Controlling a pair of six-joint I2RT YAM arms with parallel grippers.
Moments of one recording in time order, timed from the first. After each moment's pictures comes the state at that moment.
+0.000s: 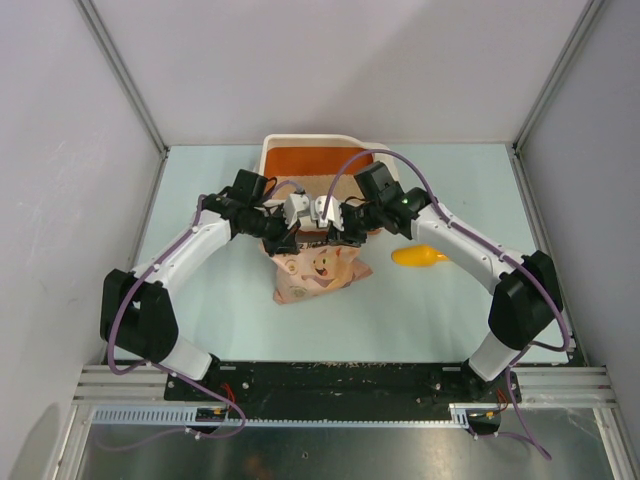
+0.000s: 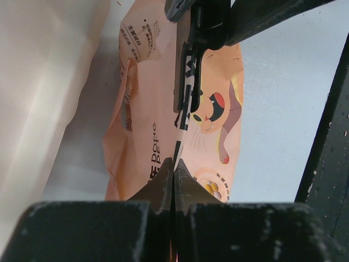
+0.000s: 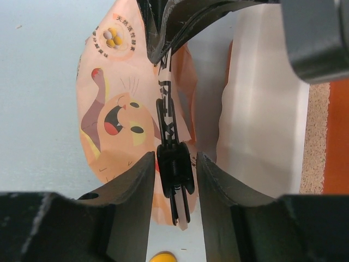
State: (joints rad) left arm -0.38 1.51 1.21 -0.75 0.68 0.63; right arm 0.67 1.65 1.43 -0.59 -0.60 -0.91
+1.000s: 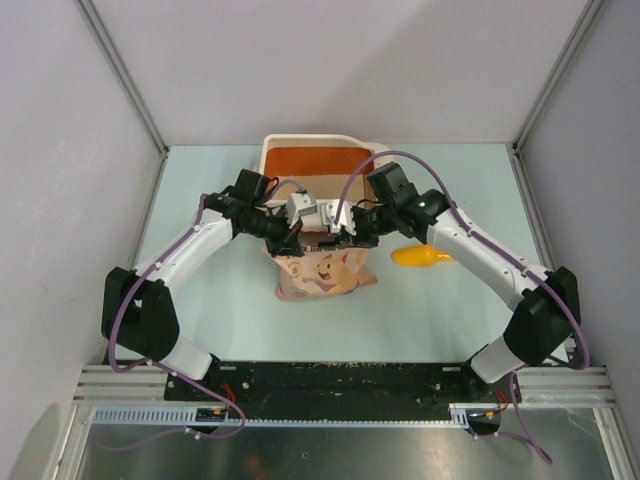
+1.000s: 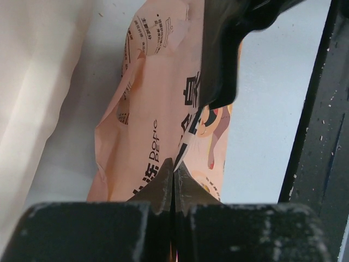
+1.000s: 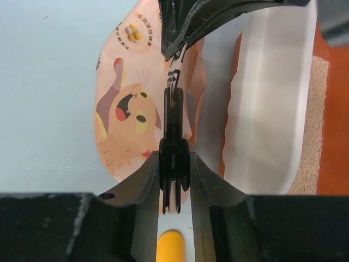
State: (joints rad) left arm -0.38 1.52 1.22 -0.76 0.73 0.60; right arm 0.66 1.56 1.40 -0.66 -0.59 -0.96
